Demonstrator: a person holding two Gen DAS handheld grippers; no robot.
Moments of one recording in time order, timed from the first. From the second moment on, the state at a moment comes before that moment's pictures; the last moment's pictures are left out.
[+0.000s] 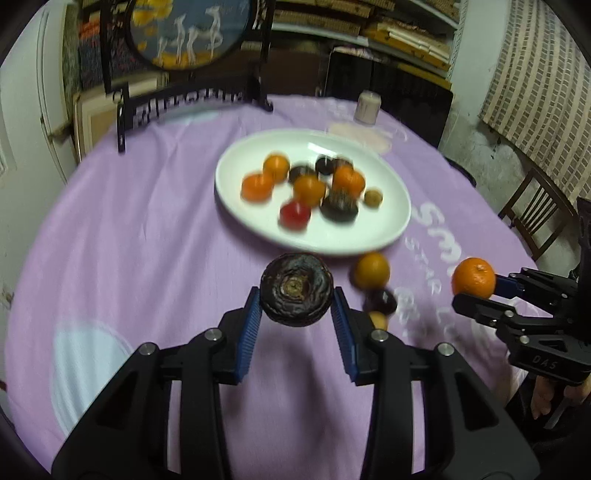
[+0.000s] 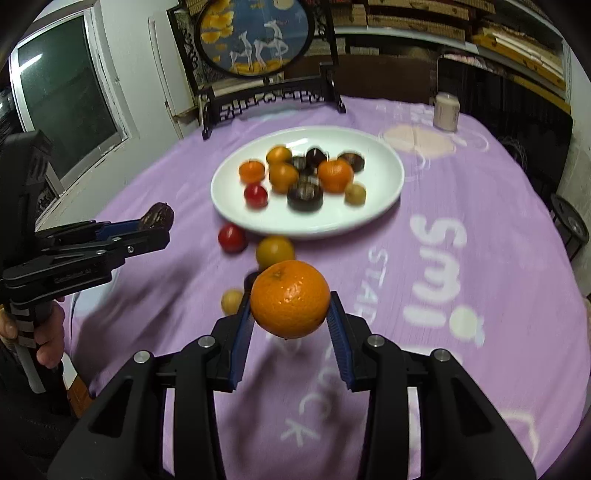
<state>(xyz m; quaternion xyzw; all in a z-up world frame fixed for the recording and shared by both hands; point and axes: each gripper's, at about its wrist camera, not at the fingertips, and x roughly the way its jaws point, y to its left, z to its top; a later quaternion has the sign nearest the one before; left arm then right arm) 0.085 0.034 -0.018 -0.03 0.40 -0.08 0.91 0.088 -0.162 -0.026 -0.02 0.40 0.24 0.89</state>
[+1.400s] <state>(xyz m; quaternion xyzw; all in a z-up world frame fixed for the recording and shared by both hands) 0.228 0.008 -0.007 -0.06 0.39 -0.07 0.92 0.251 -0.153 -0.031 -0.02 0.38 0.14 0.91</state>
